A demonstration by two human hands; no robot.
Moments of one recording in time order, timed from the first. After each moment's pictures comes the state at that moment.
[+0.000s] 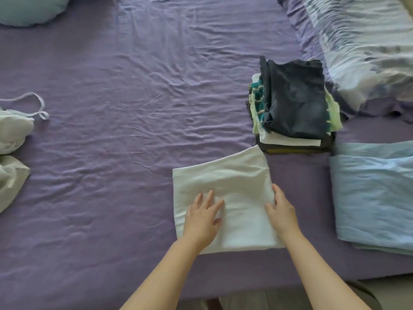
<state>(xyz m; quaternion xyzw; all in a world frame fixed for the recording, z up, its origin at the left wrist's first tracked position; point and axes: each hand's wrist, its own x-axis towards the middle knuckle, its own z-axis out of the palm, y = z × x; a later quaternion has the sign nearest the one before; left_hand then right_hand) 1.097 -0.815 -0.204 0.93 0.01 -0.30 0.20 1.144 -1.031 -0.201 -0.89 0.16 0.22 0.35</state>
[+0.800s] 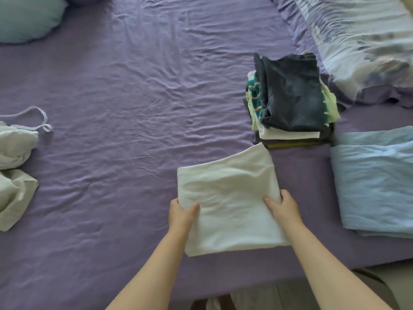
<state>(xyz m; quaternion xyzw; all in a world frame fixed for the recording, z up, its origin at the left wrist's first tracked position) 1.103 -0.770 -0.194 0.68 0.45 -0.17 0.55 1.141 -1.027 -0.209 -0.85 0.27 0.21 0.41</state>
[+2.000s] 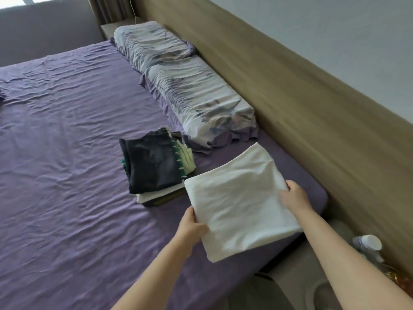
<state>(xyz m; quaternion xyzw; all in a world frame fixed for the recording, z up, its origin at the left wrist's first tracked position) 1.174 -1.102 -0.043 0.67 0.17 -0.35 0.63 1.161 -1.389 -0.036 -0.85 0.37 0.06 0.37</state>
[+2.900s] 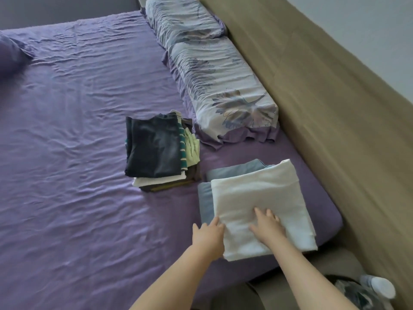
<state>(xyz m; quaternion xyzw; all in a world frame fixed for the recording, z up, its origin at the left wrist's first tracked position) 1.170 -1.193 -0.101 0.89 -0.13 -0.42 0.06 1.172 -1.369 -0.113 -0.91 0.17 0.37 0.11</state>
